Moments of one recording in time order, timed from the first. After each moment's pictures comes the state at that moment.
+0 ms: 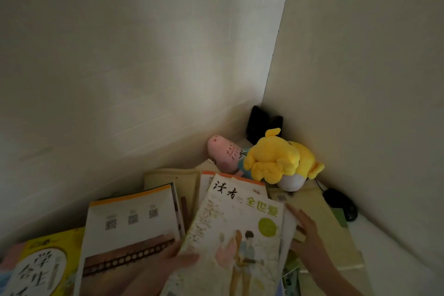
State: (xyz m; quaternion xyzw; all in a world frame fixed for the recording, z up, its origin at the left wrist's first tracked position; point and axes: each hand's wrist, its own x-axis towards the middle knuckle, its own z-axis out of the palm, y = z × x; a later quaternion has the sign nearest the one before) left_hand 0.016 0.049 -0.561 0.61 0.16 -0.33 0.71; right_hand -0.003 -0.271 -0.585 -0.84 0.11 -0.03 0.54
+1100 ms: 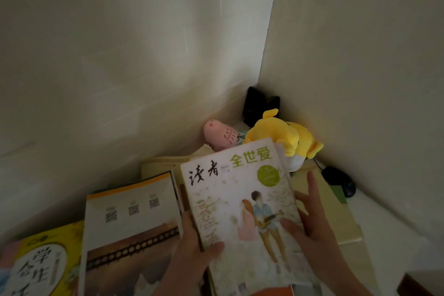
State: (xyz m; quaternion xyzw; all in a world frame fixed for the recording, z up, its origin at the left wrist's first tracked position) left_hand 0.003 -0.003 -0.552 0.67 0.02 -0.25 0.70; right_hand -0.032 -0.244 -0.534 -0.73 0.07 -0.05 0.67
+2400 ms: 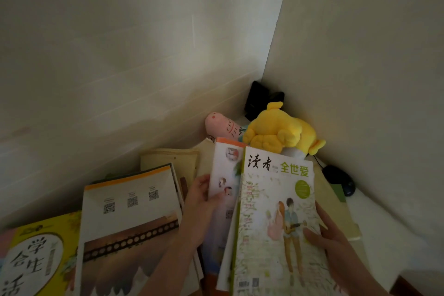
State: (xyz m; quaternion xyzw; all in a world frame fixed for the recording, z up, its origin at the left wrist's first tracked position) left_hand 0.057 -0.034 -0.553 0.61 0.11 -0.14 0.77; right_hand -0.045 -0.290 -0.568 -0.51 0.28 0.10 0.81
